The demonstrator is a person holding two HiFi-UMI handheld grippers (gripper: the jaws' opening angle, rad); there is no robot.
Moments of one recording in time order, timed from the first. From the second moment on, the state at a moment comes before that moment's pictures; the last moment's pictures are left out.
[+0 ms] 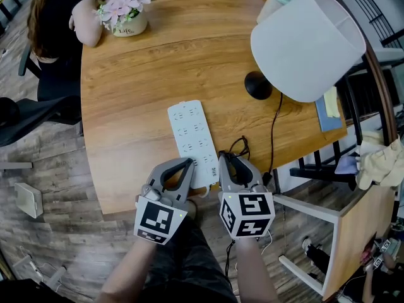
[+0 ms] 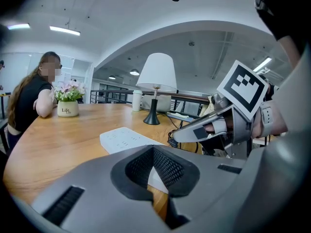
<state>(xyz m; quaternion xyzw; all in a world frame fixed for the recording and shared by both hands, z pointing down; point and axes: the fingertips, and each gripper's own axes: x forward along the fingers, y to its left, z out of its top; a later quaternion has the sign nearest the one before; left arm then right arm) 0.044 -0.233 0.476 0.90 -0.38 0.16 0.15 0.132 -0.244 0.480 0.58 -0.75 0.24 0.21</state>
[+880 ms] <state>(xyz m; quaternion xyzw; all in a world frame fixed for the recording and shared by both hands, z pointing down) 0.033 -0.241 0.469 0.90 -0.39 0.14 0.15 0.125 -0.247 0.470 0.48 -0.74 0.23 0.40</state>
